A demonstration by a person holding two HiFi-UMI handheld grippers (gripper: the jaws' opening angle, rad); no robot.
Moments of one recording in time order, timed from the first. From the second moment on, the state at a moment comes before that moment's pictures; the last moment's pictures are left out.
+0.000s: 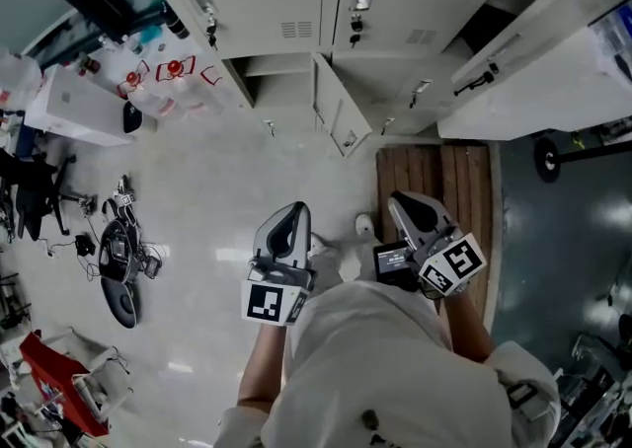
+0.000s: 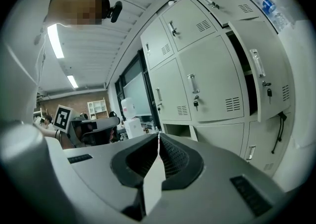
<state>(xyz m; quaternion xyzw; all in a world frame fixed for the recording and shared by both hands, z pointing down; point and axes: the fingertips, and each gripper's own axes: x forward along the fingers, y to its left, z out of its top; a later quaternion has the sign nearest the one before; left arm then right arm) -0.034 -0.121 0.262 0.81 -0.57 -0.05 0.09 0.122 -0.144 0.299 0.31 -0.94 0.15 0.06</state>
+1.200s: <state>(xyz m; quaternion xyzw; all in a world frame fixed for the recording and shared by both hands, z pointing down) 0.084 -0.205 0.386 0.76 -0.64 0.01 0.15 0.166 -0.280 0.509 0.11 -0.97 0.15 0.17</state>
